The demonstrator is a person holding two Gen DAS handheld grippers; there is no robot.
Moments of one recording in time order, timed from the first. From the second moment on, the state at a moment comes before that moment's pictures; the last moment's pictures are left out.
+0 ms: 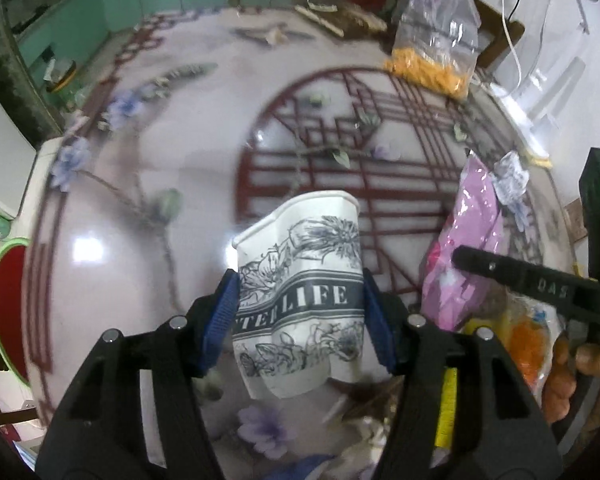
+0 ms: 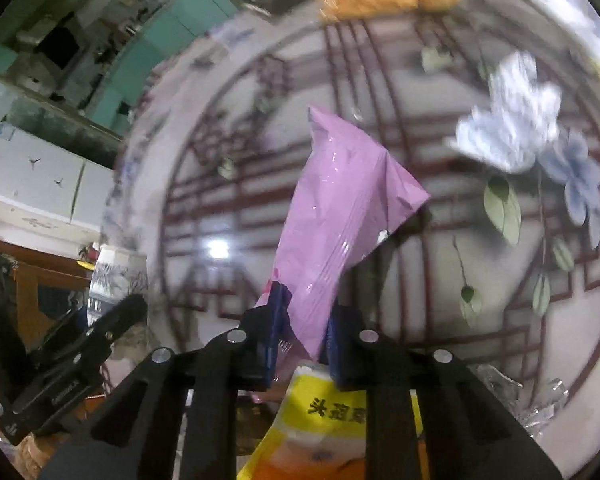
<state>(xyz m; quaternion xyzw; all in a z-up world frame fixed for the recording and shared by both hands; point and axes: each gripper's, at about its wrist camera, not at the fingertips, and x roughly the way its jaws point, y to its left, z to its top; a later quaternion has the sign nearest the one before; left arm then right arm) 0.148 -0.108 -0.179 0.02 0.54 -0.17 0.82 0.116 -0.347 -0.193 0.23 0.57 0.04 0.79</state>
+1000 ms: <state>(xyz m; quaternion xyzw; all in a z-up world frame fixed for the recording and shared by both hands) 0.054 -0.004 -0.079 -0.02 0.42 -0.10 0.90 0.056 -0.226 -0.063 0.13 0.45 0.13 0.87</state>
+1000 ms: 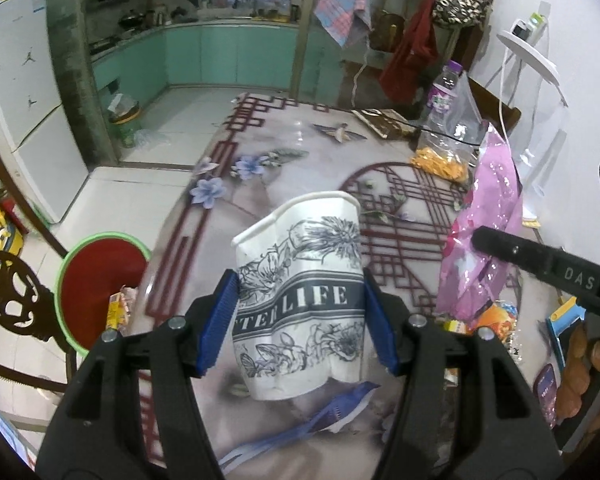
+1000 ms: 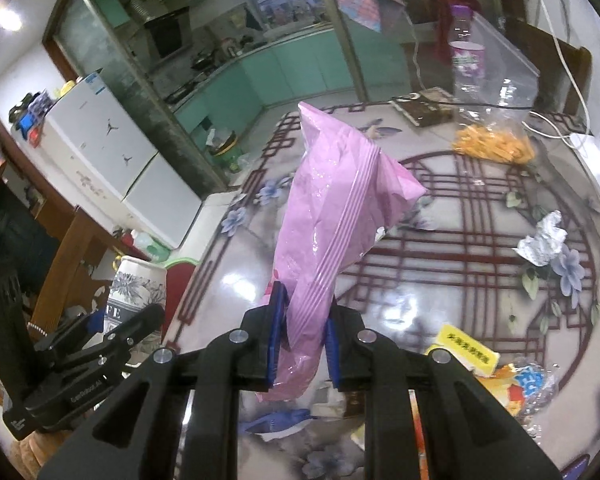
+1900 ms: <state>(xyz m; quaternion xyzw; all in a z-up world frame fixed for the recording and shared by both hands) 0.045 0.190 -0.065 -0.08 0.39 0.05 0.92 0.086 -0.047 -0.070 0.02 0.45 0.22 0.86</state>
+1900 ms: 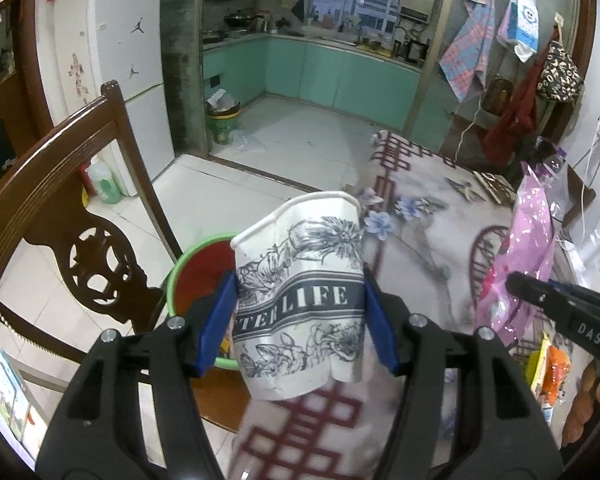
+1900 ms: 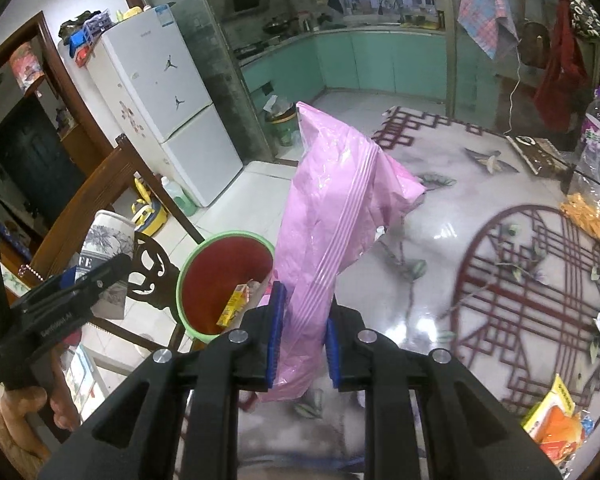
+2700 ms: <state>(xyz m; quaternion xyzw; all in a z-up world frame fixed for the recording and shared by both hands) 0.108 0.274 -0.092 -0.08 0.41 0.03 0.91 0.115 0.052 -0.100 0.01 0.49 0.21 0.85</state>
